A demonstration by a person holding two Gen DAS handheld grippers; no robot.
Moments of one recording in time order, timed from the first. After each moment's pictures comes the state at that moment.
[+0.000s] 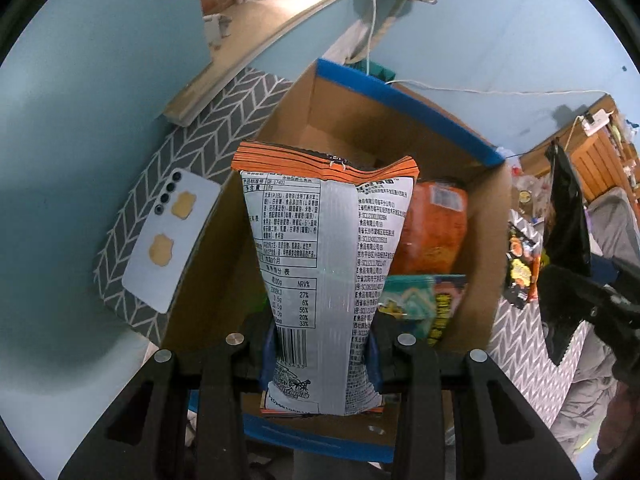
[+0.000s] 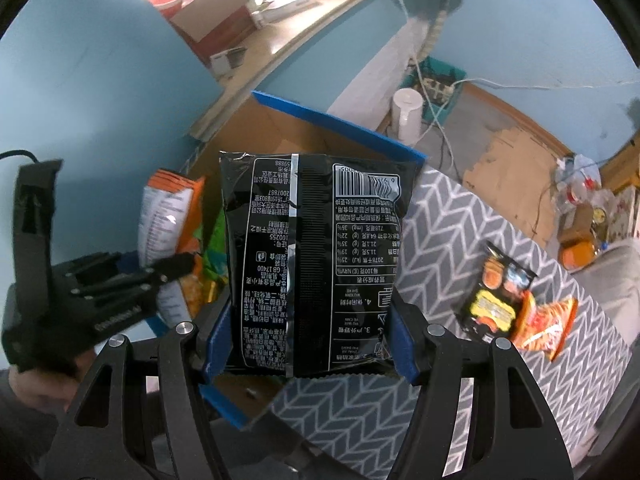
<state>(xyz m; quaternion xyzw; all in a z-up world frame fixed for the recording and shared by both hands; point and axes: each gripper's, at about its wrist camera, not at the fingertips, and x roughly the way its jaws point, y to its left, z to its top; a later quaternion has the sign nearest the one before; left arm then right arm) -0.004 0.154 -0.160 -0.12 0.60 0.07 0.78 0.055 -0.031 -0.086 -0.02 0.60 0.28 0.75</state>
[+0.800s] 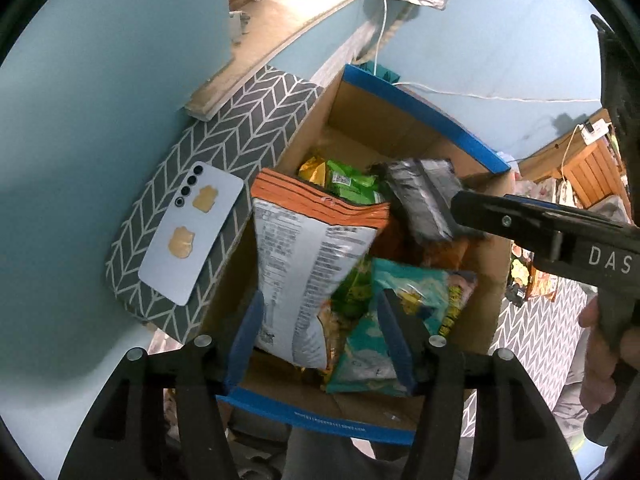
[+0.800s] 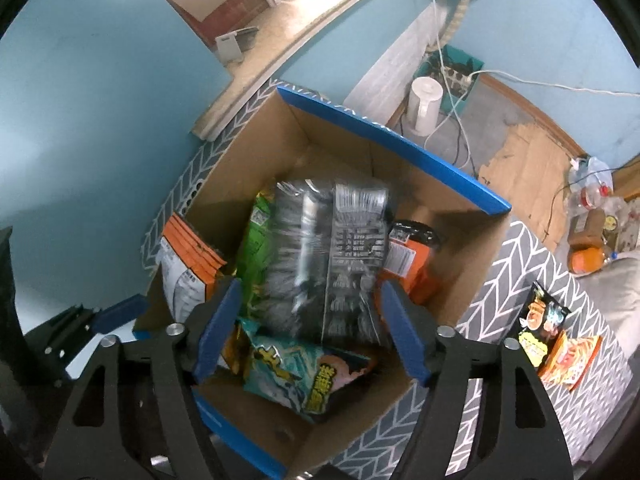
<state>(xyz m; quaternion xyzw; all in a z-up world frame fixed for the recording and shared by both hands) -0.016 0.179 -0.146 -0.14 0.60 0.07 0.78 0.086 0.035 -0.109 -0.03 0.63 0.27 0.73</state>
